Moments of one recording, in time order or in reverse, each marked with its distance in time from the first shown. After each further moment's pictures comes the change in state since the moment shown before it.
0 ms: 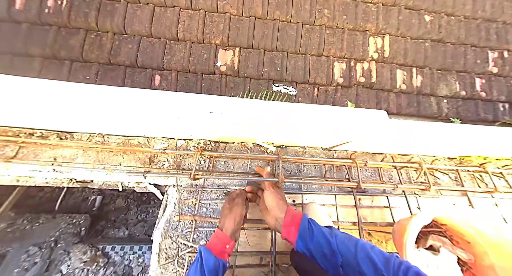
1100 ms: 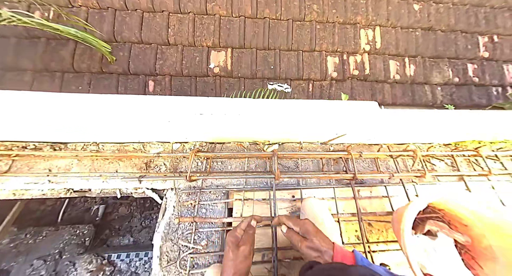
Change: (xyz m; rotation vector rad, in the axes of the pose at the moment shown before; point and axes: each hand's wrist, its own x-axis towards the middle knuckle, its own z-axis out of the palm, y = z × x) left_hand -0.066 -0.059 -0.012 0.103 -0.175 0.288; right_hand -0.079 -0.017 -0.126 -1.169 -0.568 -0.269
